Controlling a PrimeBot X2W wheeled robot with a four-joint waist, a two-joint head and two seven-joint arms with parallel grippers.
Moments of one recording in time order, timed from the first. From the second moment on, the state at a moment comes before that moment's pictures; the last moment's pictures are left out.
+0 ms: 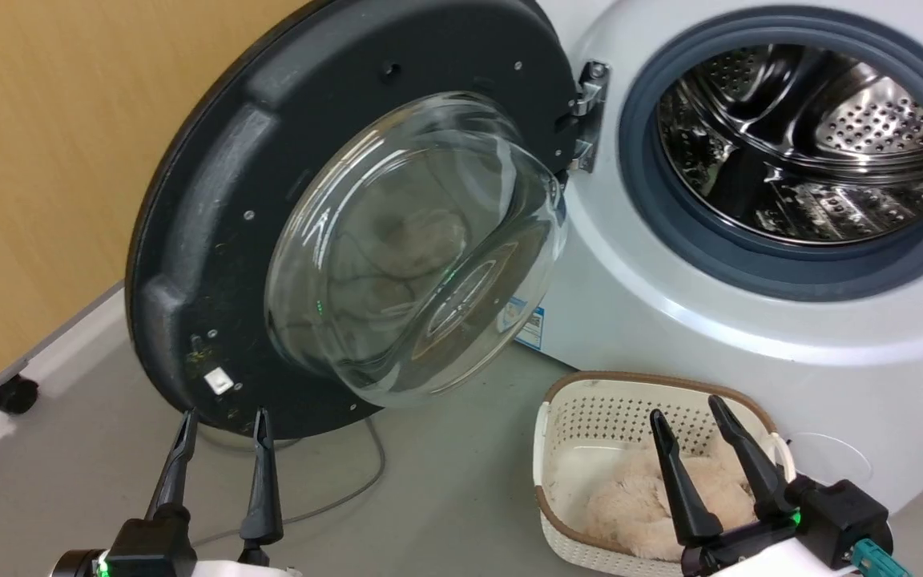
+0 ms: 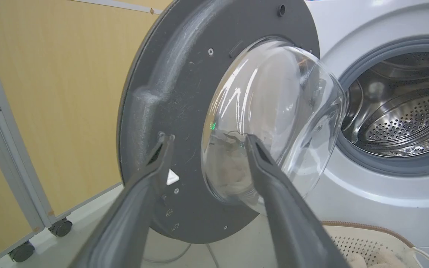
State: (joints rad) left arm 0.11 0.05 0.00 -0.08 -0.07 0.03 -0.25; right arm 0.03 -0.07 0.18 0.04 0.22 0.13 -0.25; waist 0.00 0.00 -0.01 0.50
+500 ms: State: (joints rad) left arm 0.12 0.05 0.01 -0.08 -0.07 0.02 -0.26; right arm 0.03 -0.08 0.19 0.05 0.23 0.13 -0.25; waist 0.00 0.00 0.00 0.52
